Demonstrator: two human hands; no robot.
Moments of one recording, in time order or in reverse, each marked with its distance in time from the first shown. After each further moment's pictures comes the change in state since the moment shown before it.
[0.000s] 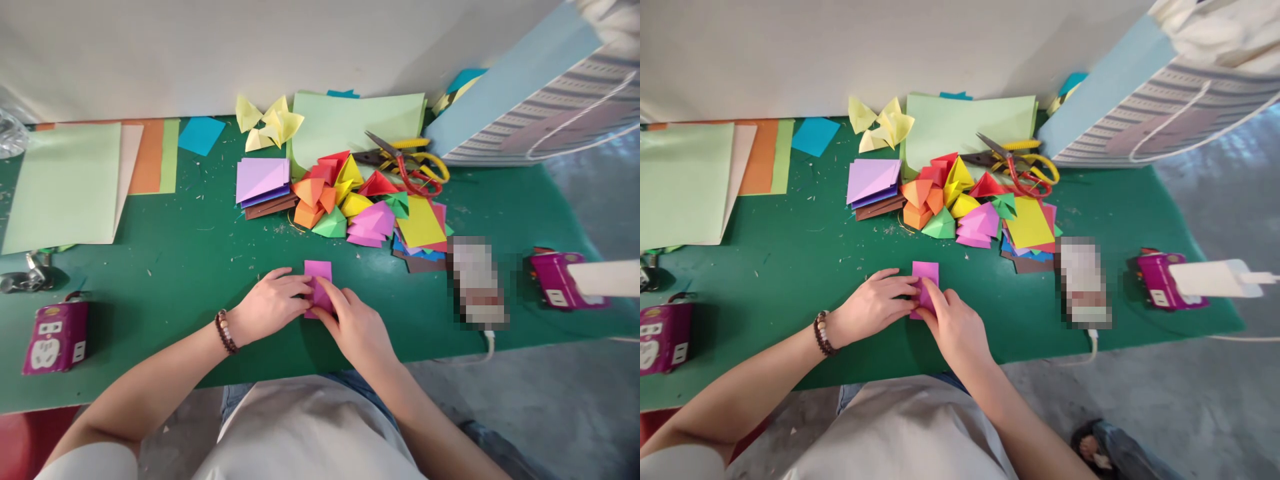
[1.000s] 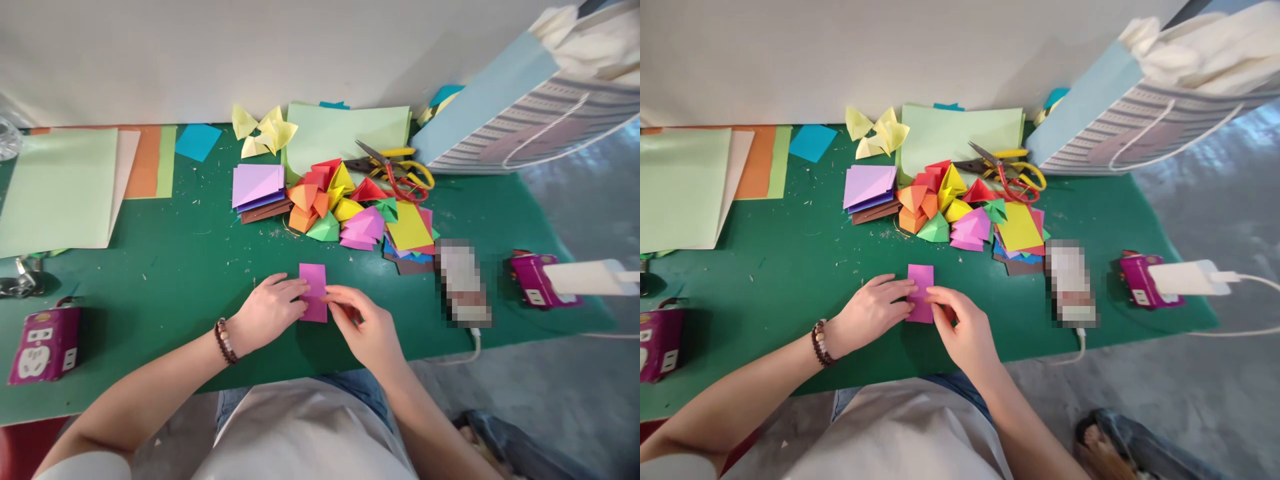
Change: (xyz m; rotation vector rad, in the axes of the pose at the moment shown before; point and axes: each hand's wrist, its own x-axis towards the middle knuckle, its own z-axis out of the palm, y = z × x) left_hand -0.002 0.007 0.008 0.104 0.040 -0.047; right_hand -0.001 0.010 -0.015 0.607 0.127 0.139
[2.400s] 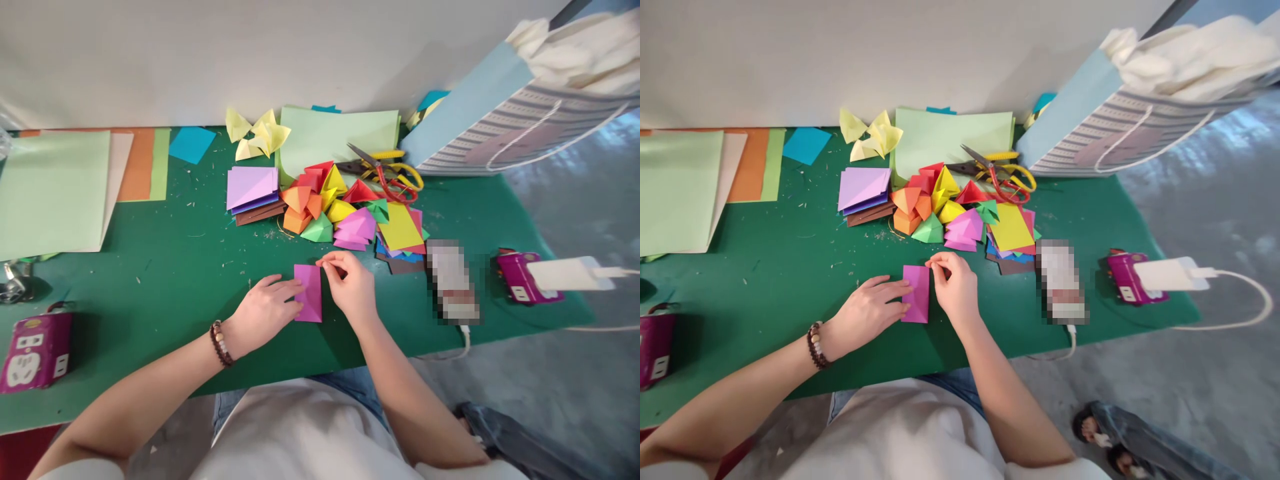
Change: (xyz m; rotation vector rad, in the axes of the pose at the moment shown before) left_hand -0.001 -0.002 0.004 -0.002 0.019 -0.017; right_hand 0.059 0.029 0.018 -0.009 0.227 0.036
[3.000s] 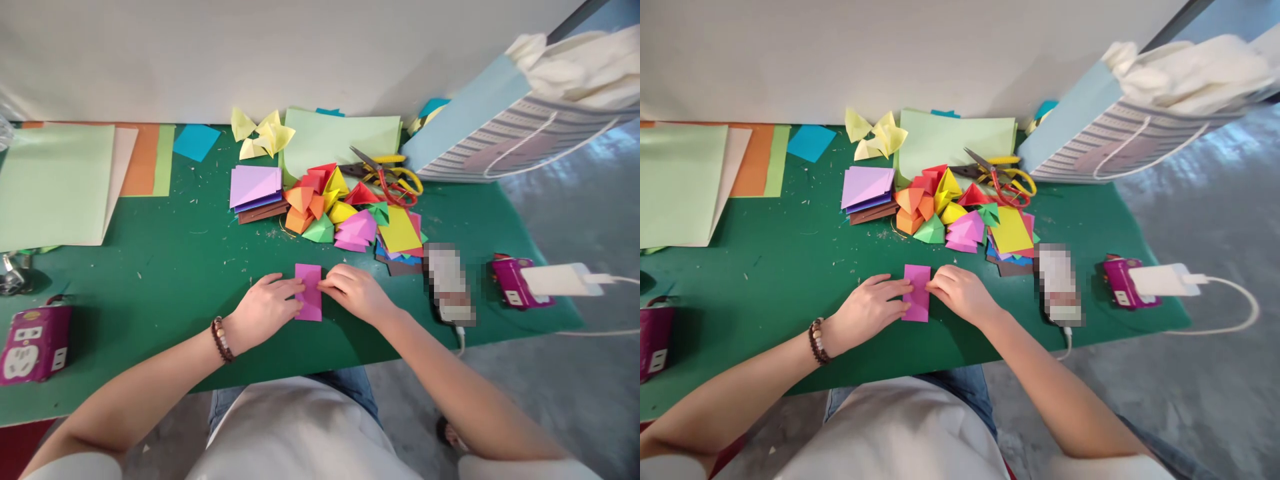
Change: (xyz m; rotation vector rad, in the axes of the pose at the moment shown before) left_hand -0.003 -0.001 0.005 -0.004 0.018 0.000; right_hand 0.011 0.020 -0.028 -0.261 -0.374 -0.741
